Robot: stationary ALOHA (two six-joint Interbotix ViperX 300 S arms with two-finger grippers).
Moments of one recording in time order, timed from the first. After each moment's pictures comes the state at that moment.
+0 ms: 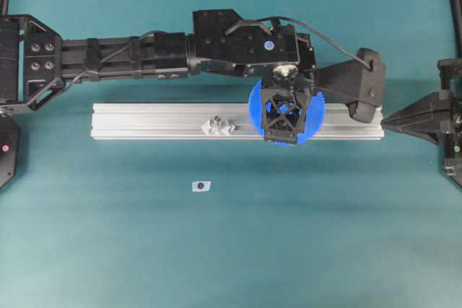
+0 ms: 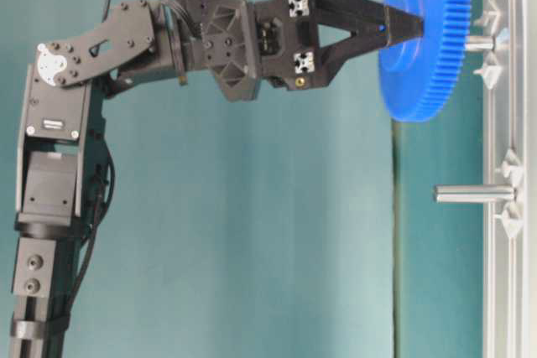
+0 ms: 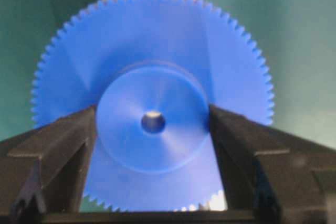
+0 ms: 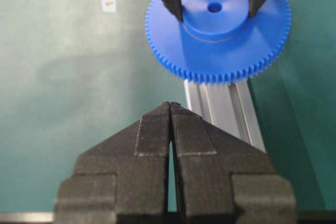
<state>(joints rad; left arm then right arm) 0.10 0.62 -0.57 0.02 1.27 0.27 -0.05 -1.08 1.31 0.02 0.20 0.11</state>
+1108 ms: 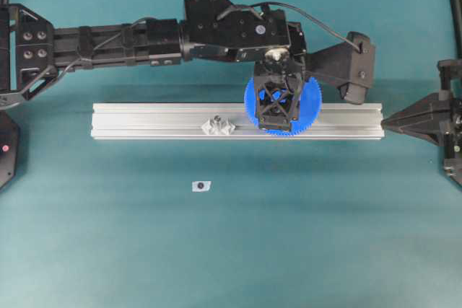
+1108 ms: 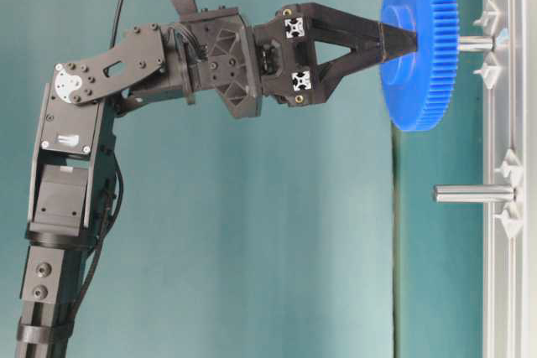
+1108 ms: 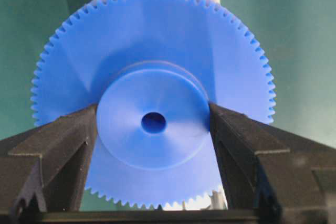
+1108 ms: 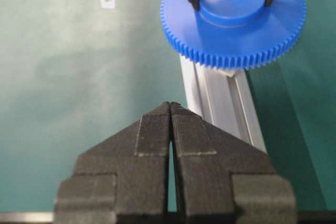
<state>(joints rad) 0.14 0.59 -0.52 0.02 1.25 0.29 -0.05 -1.08 1.31 0.02 0.20 0.11</state>
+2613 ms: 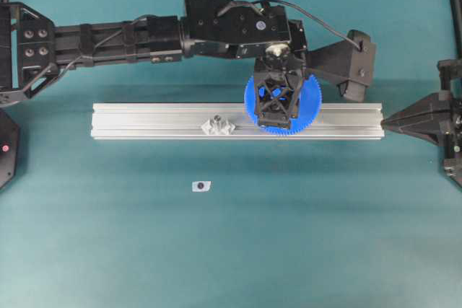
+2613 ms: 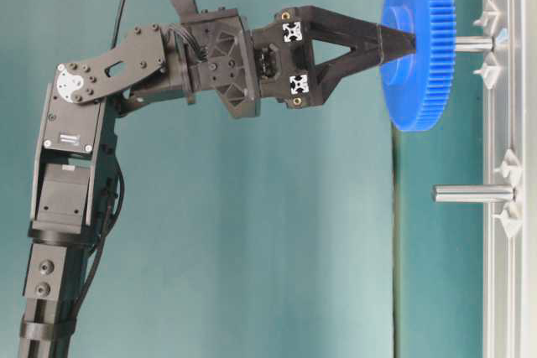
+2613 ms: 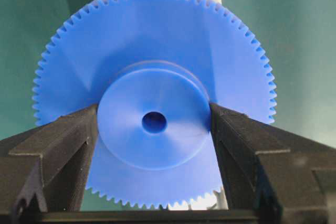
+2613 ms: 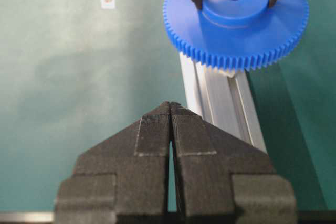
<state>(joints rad) 0.15 0.59 -0.53 0.02 1.26 0.31 -0.05 -1.08 1.31 0.02 0.19 0.11</state>
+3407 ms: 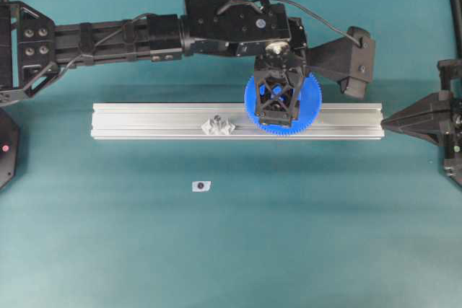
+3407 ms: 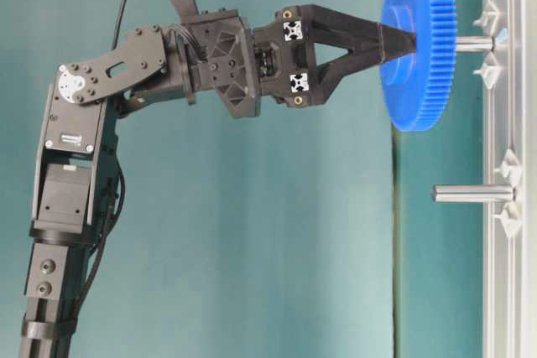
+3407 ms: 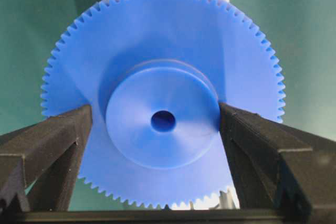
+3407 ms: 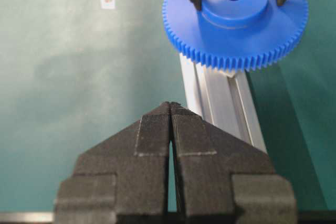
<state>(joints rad) 0.15 0.60 -0.54 0.02 1.25 0.29 -0.05 -1.08 1.31 0.02 0.19 0.11</state>
